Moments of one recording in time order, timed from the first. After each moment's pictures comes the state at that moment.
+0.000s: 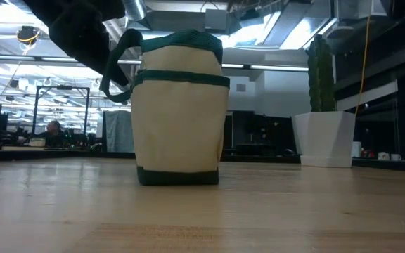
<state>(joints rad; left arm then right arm) -0.32 1.20 0.76 -0.49 -0.66 -0.42 0.76 1.55 1.11 -0.92 0.06 1.37</state>
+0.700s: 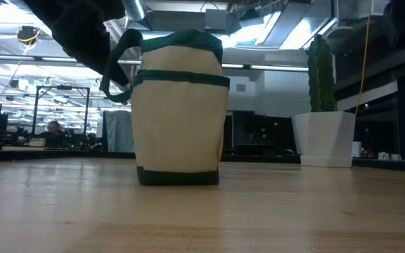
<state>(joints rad) -0.32 1.20 0.76 -0.49 -0.68 -0.45 0.77 1.69 1.11 -0.92 0.10 1.37</state>
